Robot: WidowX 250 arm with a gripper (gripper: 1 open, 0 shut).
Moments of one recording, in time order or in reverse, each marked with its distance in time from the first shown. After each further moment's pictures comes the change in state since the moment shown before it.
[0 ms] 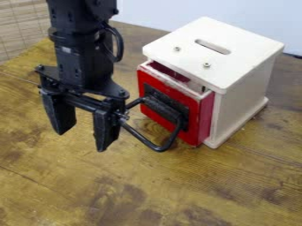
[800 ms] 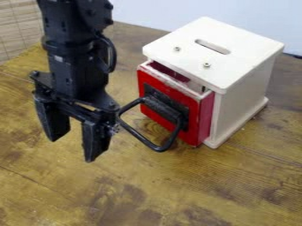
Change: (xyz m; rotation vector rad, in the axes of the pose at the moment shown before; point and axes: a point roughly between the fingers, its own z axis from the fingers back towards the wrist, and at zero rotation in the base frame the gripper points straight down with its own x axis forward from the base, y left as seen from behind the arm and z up) arm -0.010 0.004 -0.007 0.023 0.027 -0.091
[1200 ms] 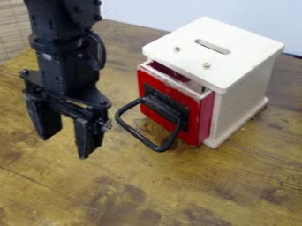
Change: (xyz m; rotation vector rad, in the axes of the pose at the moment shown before) arm -0.004 0.006 0.006 0.000 -0.035 0.080
